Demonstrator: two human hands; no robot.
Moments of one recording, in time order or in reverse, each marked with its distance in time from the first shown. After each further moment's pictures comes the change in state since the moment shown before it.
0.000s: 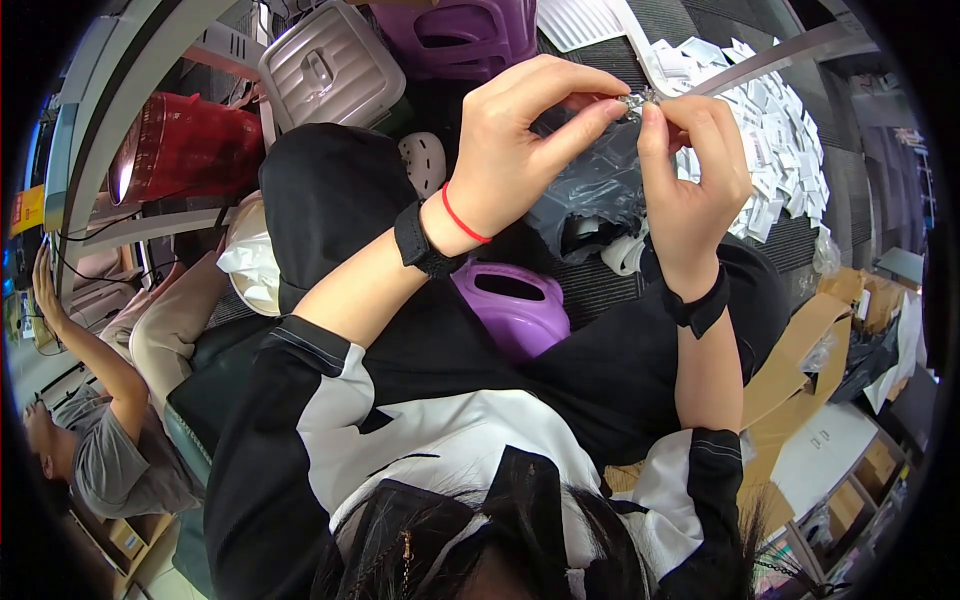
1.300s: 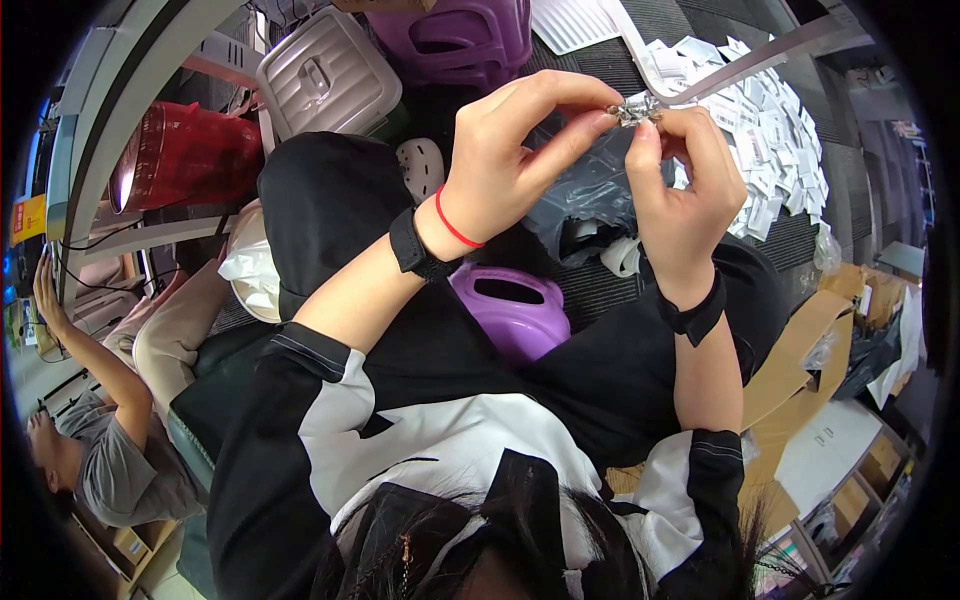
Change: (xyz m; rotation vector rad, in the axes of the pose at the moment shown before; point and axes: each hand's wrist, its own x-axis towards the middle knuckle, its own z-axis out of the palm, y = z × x) left_hand -0.003 0.001 -0.001 -0.085 -0.046 0.061; right_hand -0.003 -0.003 -0.002 0.064 -0.006 0.033
